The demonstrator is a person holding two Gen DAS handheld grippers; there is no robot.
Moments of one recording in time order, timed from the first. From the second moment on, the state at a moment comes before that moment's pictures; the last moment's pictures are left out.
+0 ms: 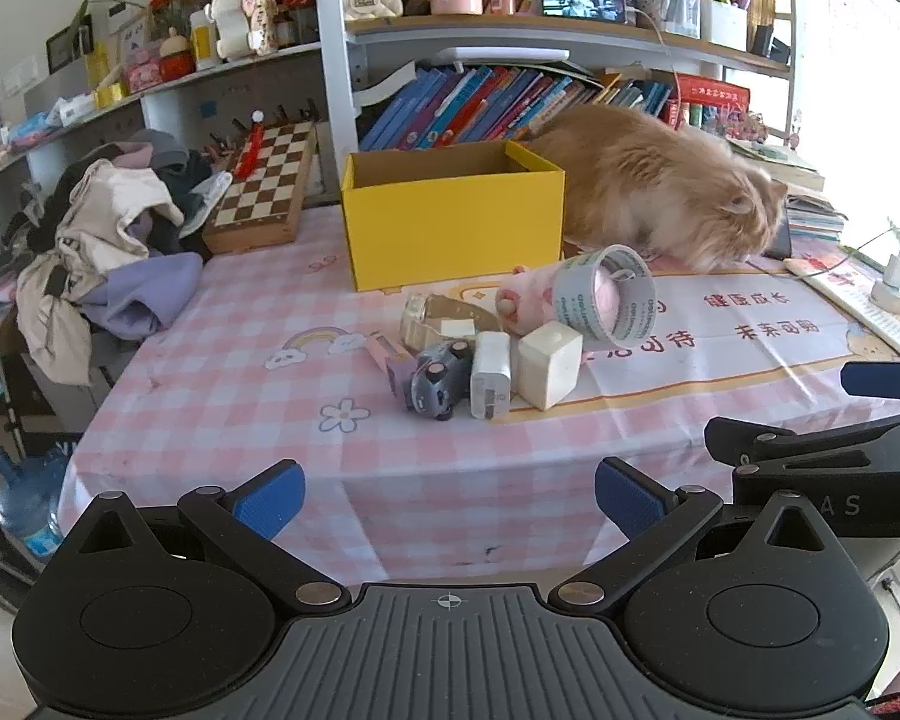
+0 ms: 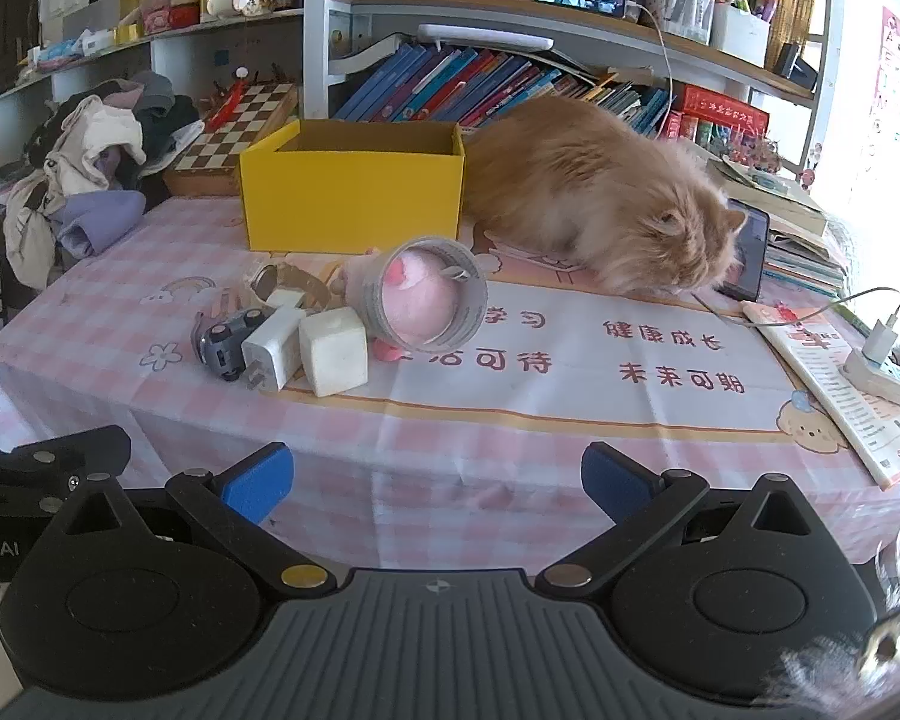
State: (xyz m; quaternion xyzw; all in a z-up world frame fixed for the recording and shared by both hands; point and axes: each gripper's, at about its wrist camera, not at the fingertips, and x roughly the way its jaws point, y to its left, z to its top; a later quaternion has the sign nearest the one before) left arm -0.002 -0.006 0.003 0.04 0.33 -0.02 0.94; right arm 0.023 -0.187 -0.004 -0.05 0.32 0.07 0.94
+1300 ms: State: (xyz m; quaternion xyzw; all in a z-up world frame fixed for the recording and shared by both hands) left arm -0.008 0.000 0.008 0.03 0.32 -0.02 0.95; right arm 0.019 -0.184 -0.004 -0.05 0.32 0.09 0.94
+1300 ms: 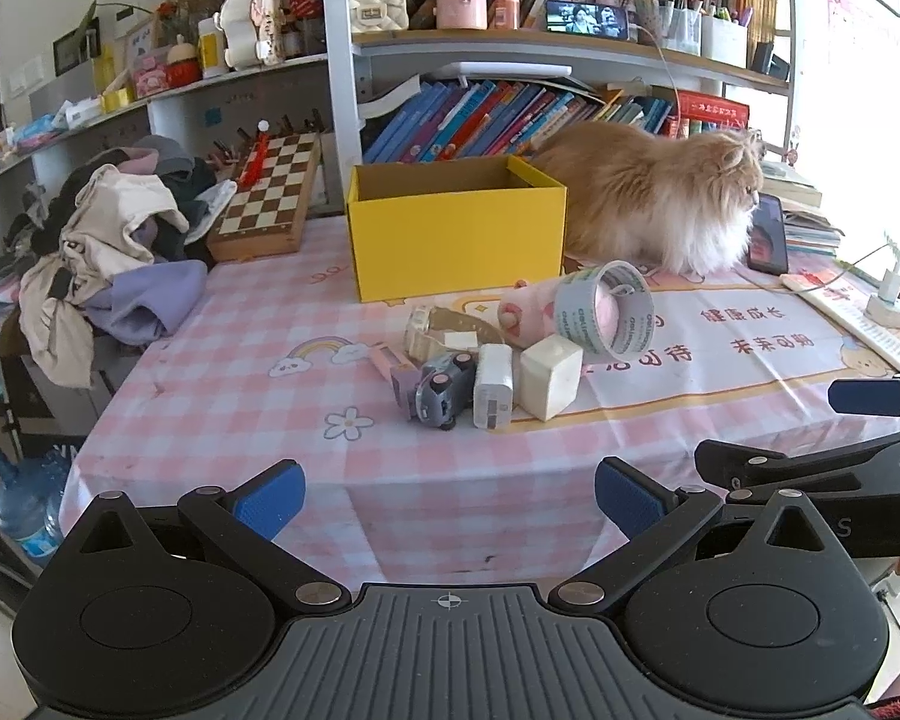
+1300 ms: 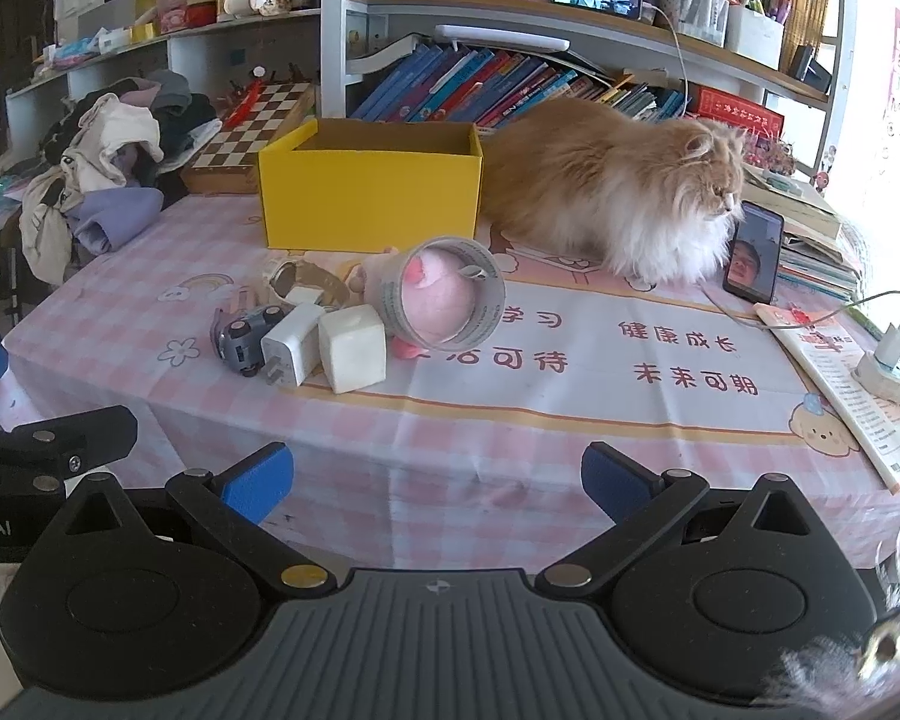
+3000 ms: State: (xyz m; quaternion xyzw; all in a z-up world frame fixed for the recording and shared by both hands) left arm -0.008 0.015 0.002 0.02 0.33 -0.03 0.94; right arm 0.017 -0.169 -0.003 -0.06 0.33 0.08 0.94
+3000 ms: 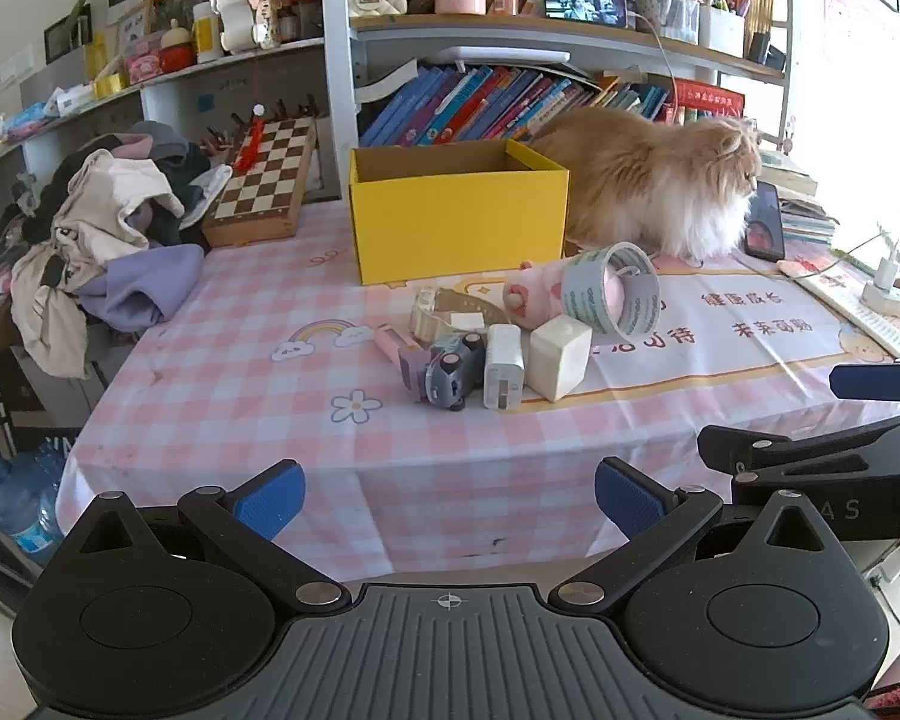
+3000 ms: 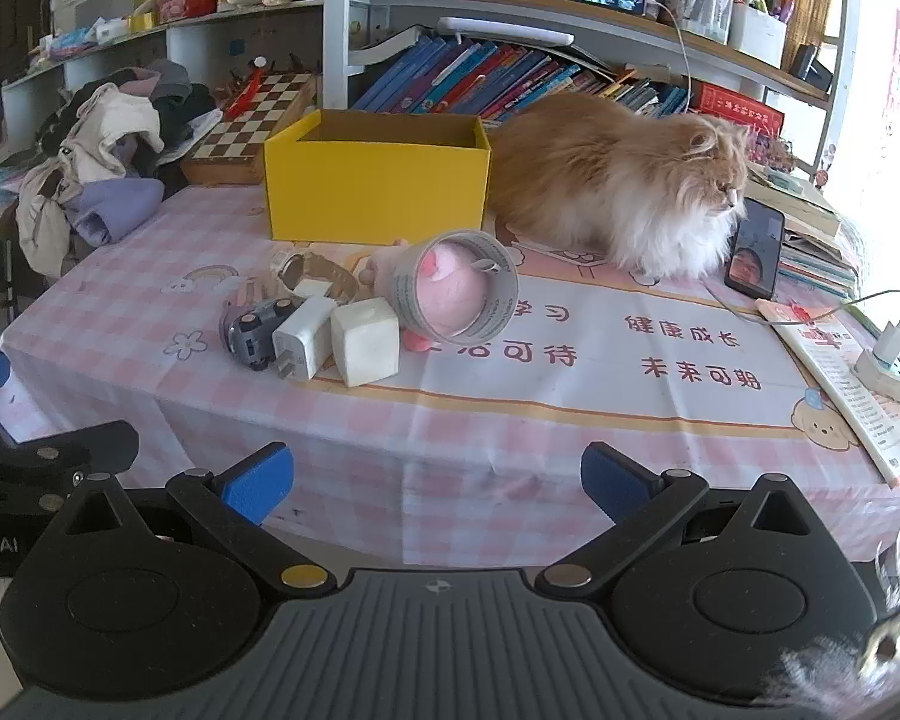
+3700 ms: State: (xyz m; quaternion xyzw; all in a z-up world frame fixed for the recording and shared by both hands) left arm -0.009 0.006 0.001 0.03 0.33 -0.05 0.94; right arm 0.012 -0.179 -0.001 -0.05 0.33 0.07 0.94
